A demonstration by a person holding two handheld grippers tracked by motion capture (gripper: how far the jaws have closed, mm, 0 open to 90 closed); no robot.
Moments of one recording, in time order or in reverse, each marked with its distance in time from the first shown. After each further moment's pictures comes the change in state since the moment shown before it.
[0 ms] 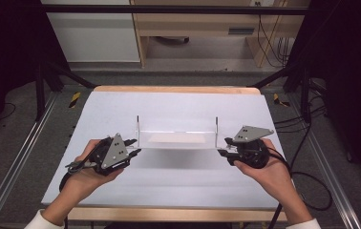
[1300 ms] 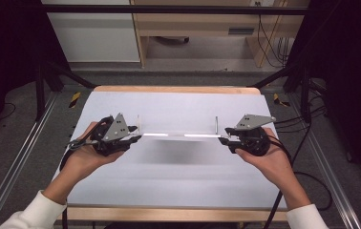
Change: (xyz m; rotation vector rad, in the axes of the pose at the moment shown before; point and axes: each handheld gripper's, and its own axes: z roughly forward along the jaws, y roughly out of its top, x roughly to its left) left arm 0.047 0.024 0.011 0.069 -0.089 -0.039; right arm -0.026 0.014 0.006 -0.035 0.003 0.001
